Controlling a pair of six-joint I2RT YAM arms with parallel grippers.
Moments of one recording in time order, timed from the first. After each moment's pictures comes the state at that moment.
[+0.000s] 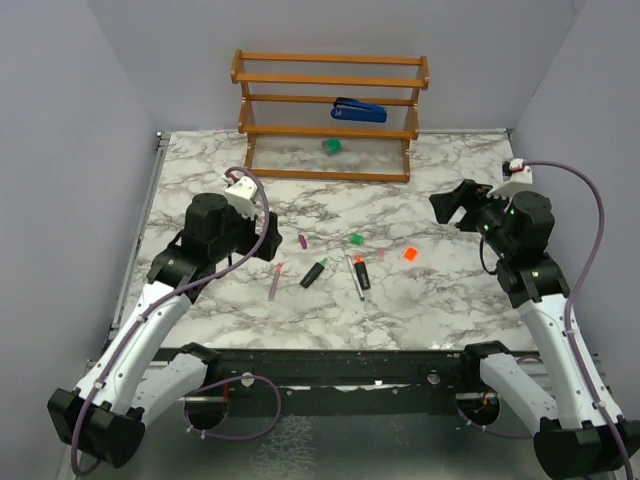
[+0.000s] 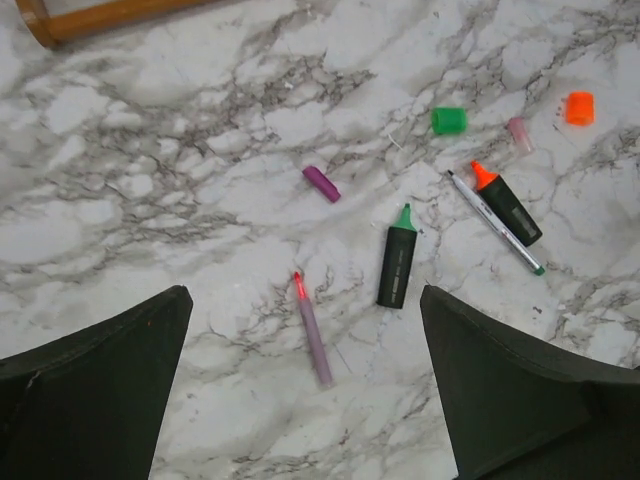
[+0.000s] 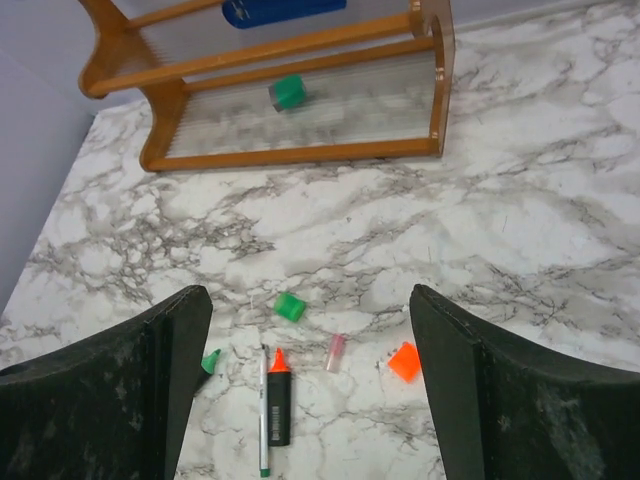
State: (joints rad) left arm -0.39 0.91 0.94 -0.50 0.13 -0.03; right arm 0.13 0.78 0.88 -0.26 -0.15 0.36
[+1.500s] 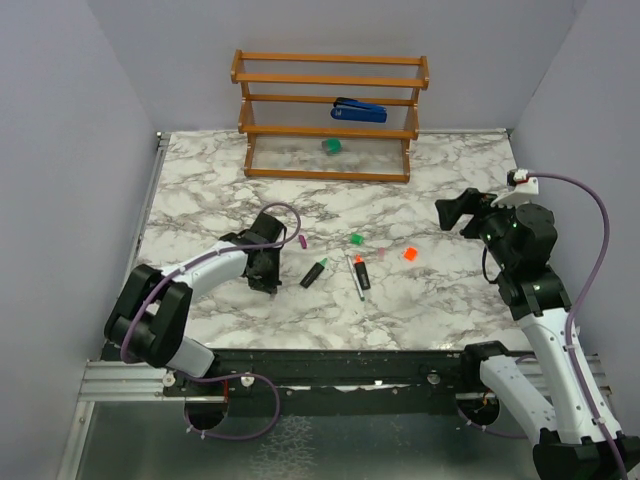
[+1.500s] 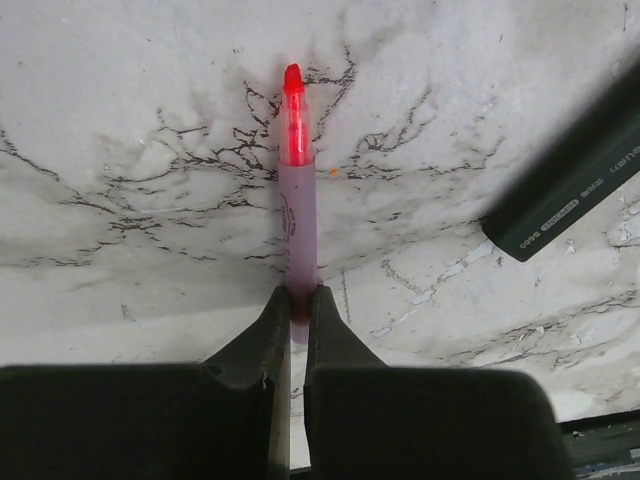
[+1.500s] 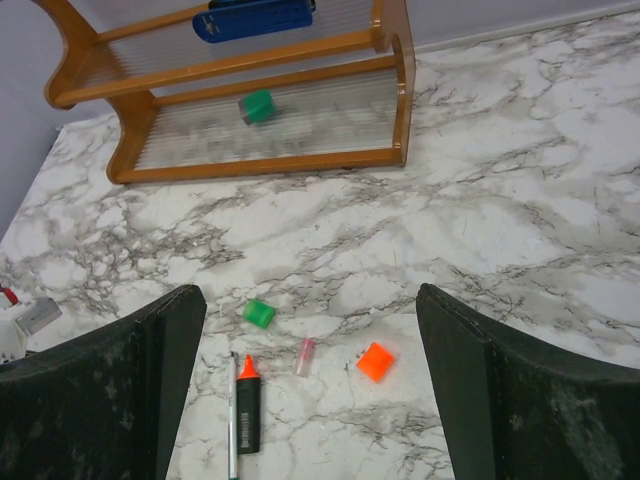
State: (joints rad) left arm -0.49 1.48 0.78 -0.56 0.04 -0.47; right arm 0.13 0.73 0.82 -0.26 -0.07 0.31
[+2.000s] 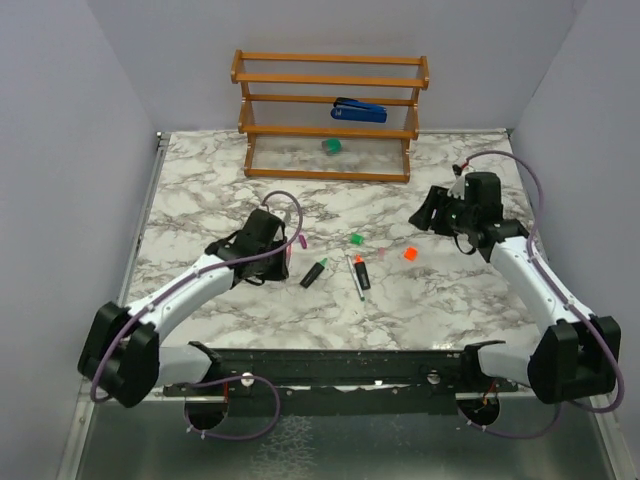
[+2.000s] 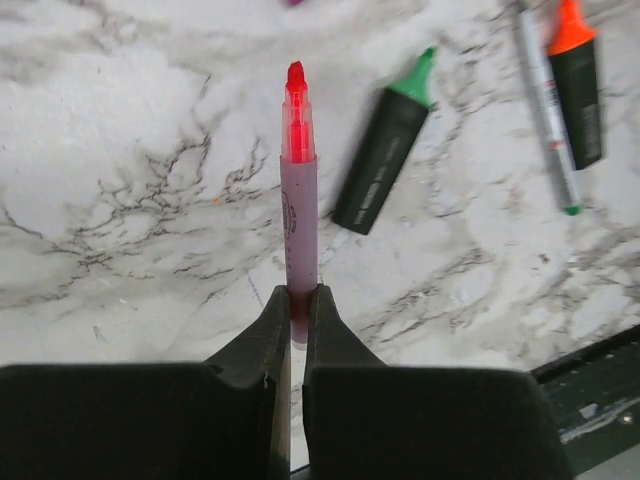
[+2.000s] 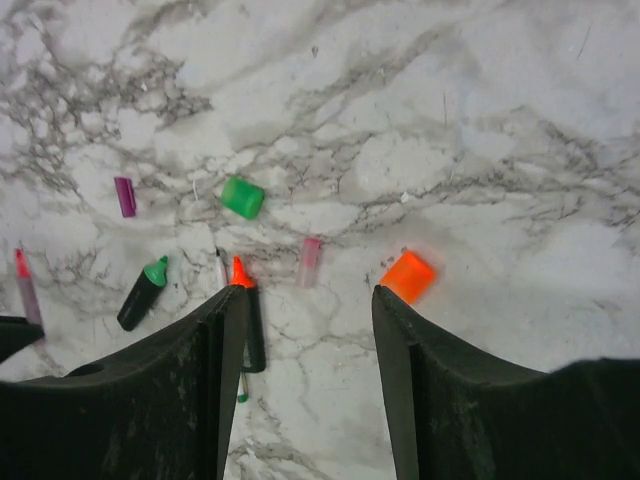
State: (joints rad) left arm -0.55 1.32 0.78 -0.50 0.07 -0.41; right arm 0.14 1.20 0.91 -0.32 -0.26 0.35
